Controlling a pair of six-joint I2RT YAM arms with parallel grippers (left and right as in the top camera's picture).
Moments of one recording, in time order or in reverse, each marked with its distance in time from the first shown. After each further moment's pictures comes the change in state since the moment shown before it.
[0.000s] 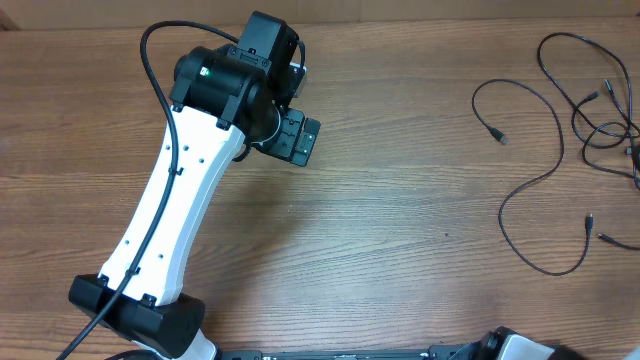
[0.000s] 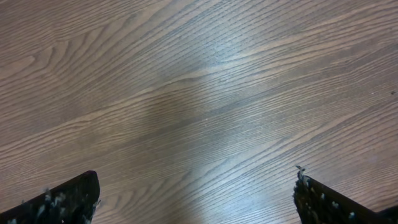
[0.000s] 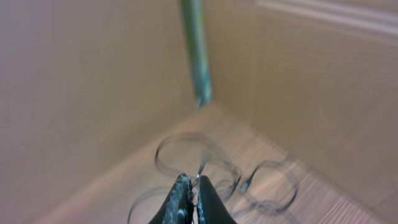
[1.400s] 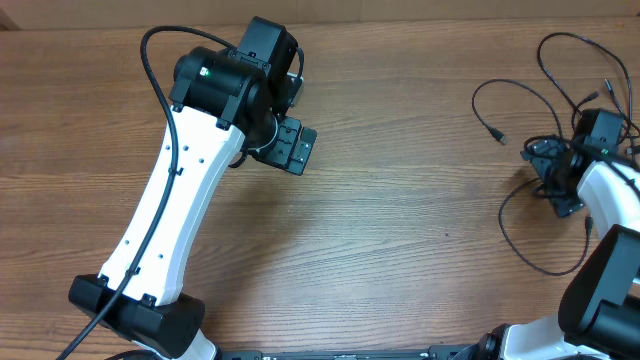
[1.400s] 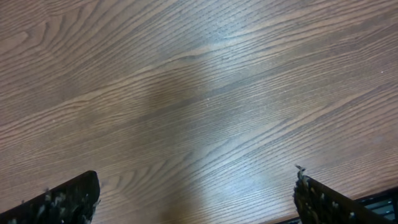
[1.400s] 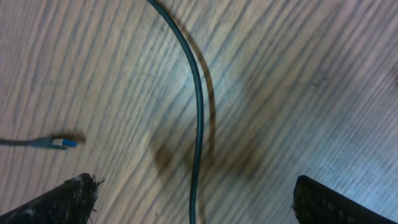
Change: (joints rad) left arm 0.000 0.000 0.000 -0.072 0.000 0.000; right arm 0.095 0.297 -1.056 0.619 -0.039 0.495
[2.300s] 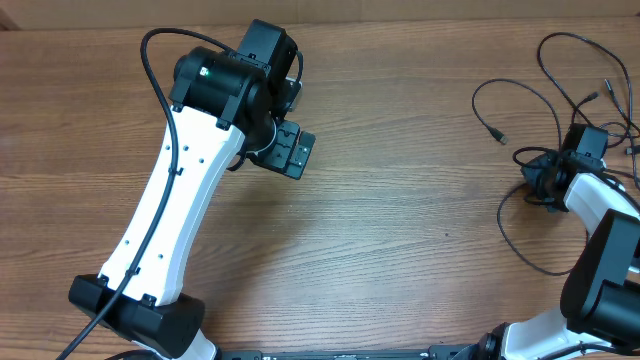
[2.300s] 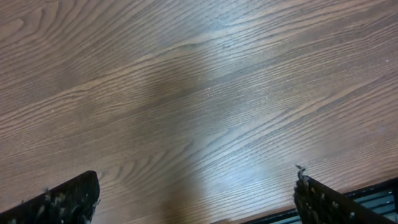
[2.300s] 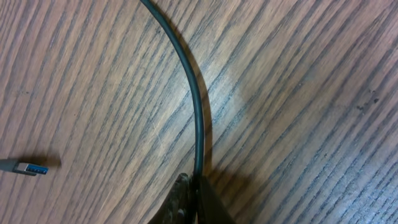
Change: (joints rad) left arm 0.000 0.000 0.000 -0.039 0.000 0.000; right arm 0.000 0.060 -0.103 0.231 0.000 -0.016
